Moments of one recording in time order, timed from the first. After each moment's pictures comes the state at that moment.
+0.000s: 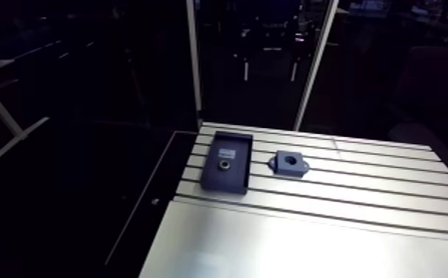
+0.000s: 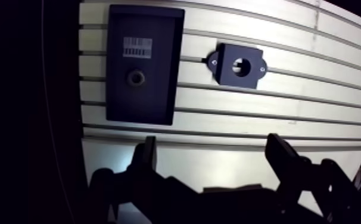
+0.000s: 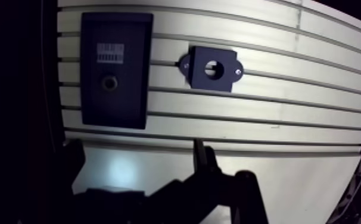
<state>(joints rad) 0.14 -1.33 1.48 -1.69 -1.60 -1.53</state>
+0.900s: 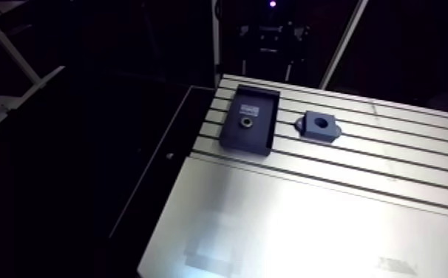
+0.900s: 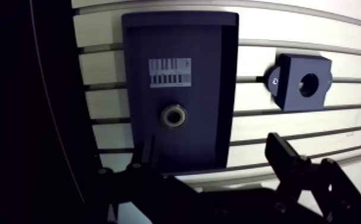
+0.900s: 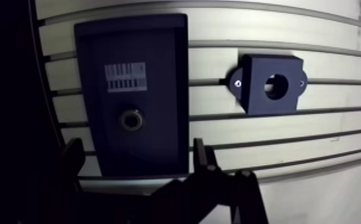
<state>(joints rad) 0.23 -1.13 1.55 -1.89 -1.60 -1.31</state>
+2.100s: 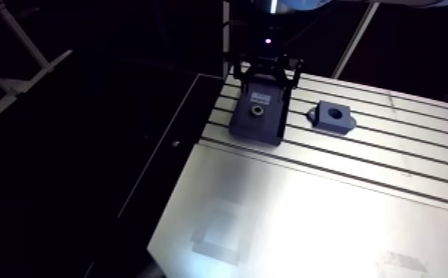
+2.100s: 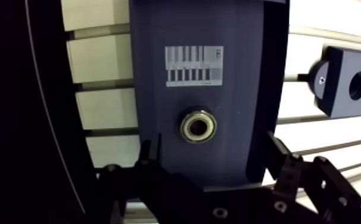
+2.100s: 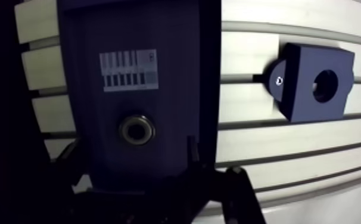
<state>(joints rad) 0.27 -1.08 1.69 -2.10 -1.60 -1.27</state>
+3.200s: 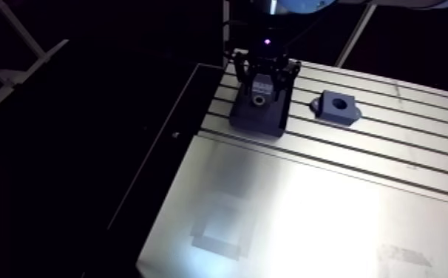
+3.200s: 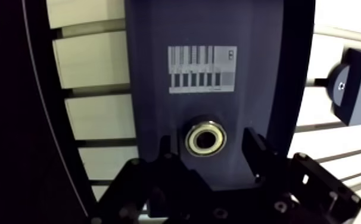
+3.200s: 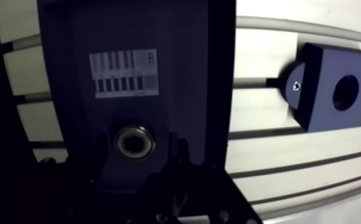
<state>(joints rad) 0.27 -1.03 1.70 -2.11 -1.59 -1.27</state>
